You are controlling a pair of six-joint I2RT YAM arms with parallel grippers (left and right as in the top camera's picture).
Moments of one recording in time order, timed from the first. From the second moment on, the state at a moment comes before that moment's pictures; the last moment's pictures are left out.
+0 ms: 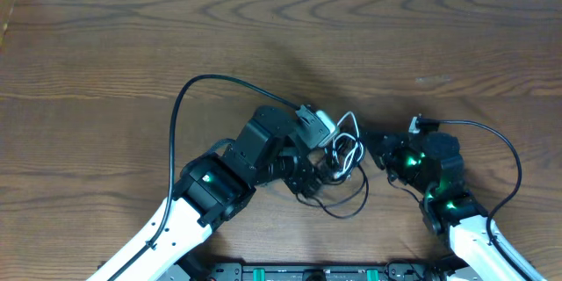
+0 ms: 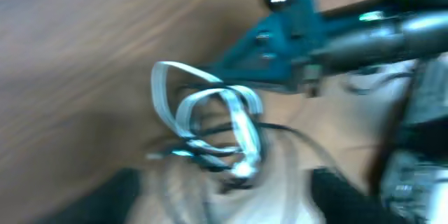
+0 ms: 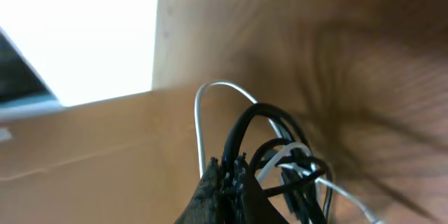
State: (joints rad) left arm -0.74 1.12 0.95 -0.53 0.33 0.00; right arm 0.27 1.07 0.28 0.31 -0.40 1.36
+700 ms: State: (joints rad) left arm -0.74 1.39 0.95 -0.55 0.28 -1.29; right arm 0.26 1.07 0.30 0.28 -0.39 1.39
